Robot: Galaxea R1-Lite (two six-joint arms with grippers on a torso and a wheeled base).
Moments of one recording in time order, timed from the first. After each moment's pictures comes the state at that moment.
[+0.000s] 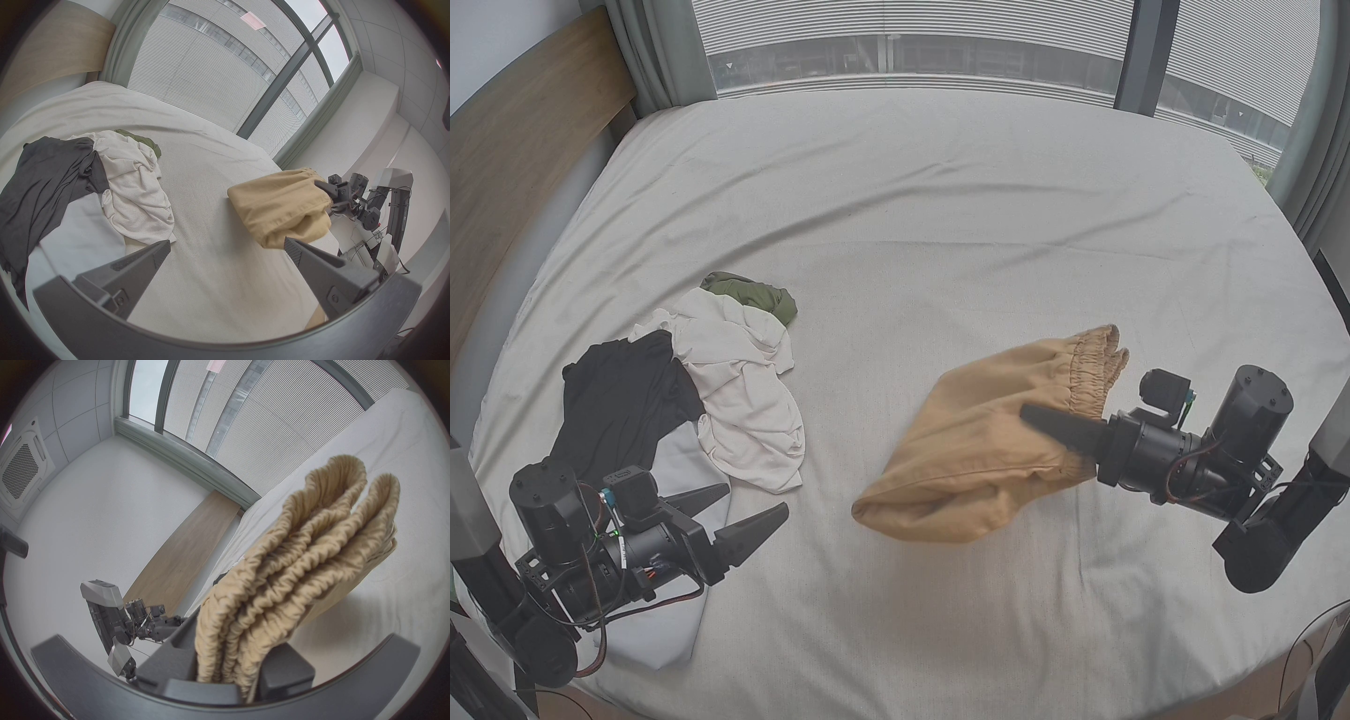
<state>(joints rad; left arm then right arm) -0.31 1.84 -0.09 -1.55 -0.35 -0.27 0.42 1.93 -0.53 -1.50 0.60 0.60</state>
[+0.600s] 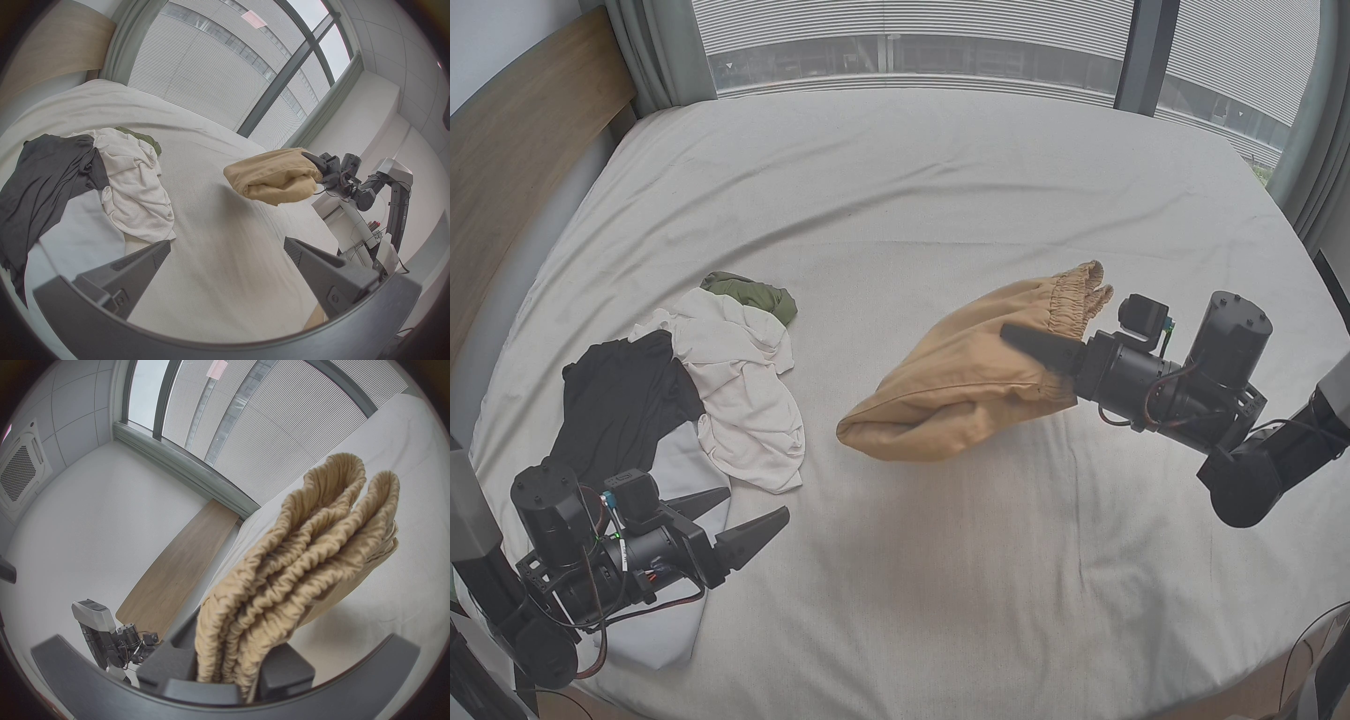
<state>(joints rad) -0.31 1.84 -0.08 -1.55 -0.35 -0.27 0.41 1.94 -0.84 -1.23 0.57 0.60</state>
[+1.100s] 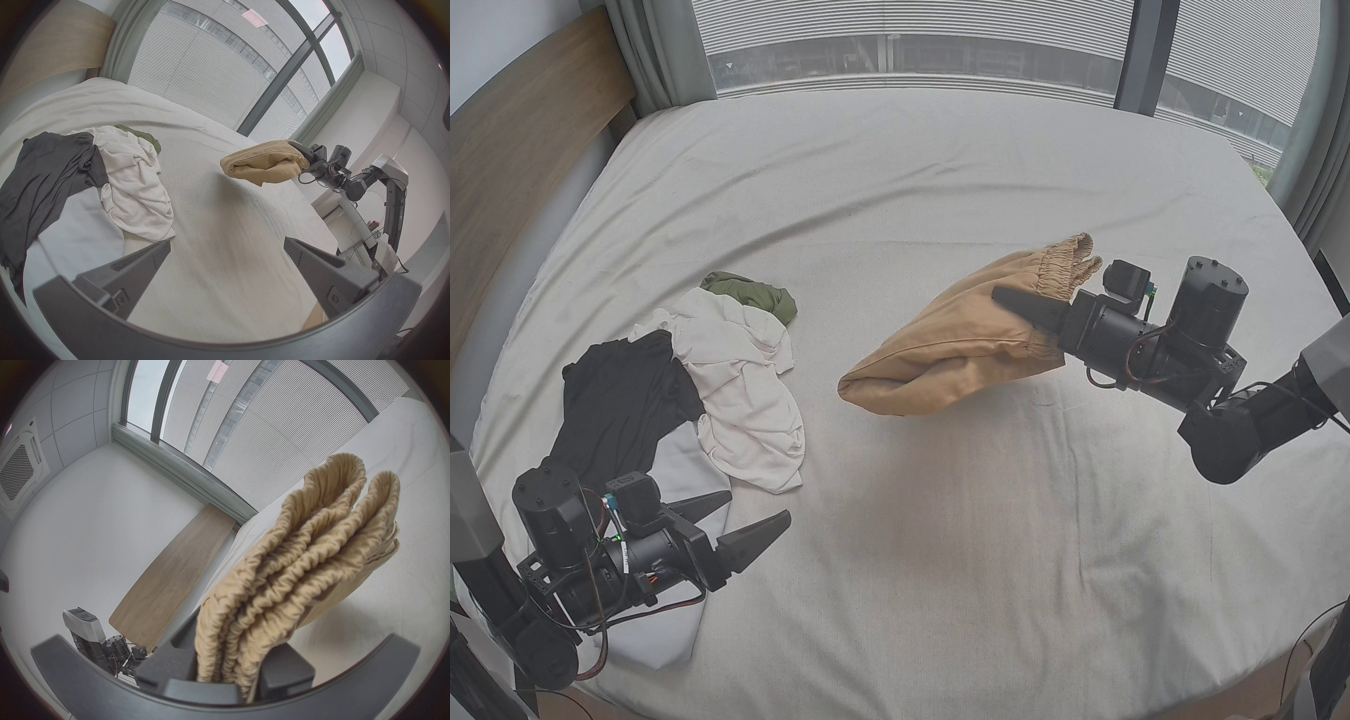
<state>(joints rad) -0.31 1.84 -0.08 -1.55 -0.35 -0.28 0.38 2.01 -1.04 -1.12 0.57 0.60</state>
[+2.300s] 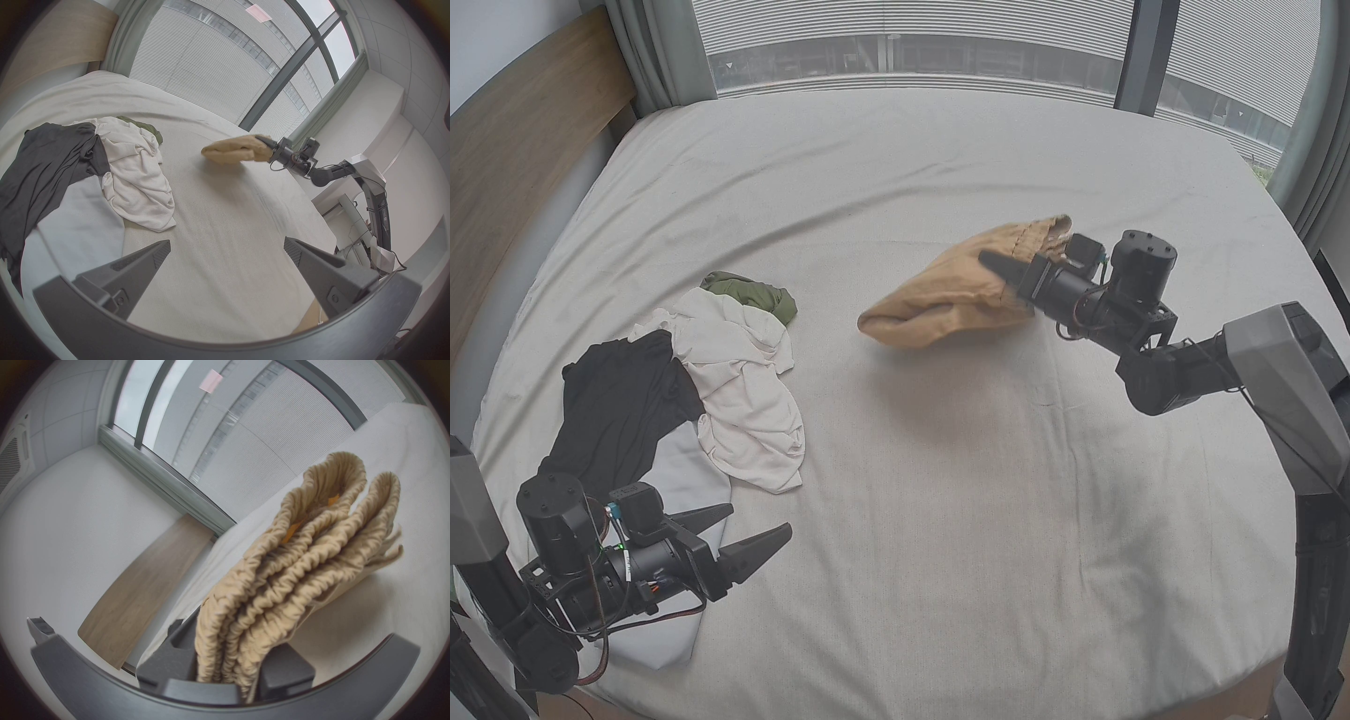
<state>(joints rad) -0.31 1.86 -0.05 -1.55 -0.36 -0.28 0.31 2.37 -1.61 -0.88 0.49 0.60</state>
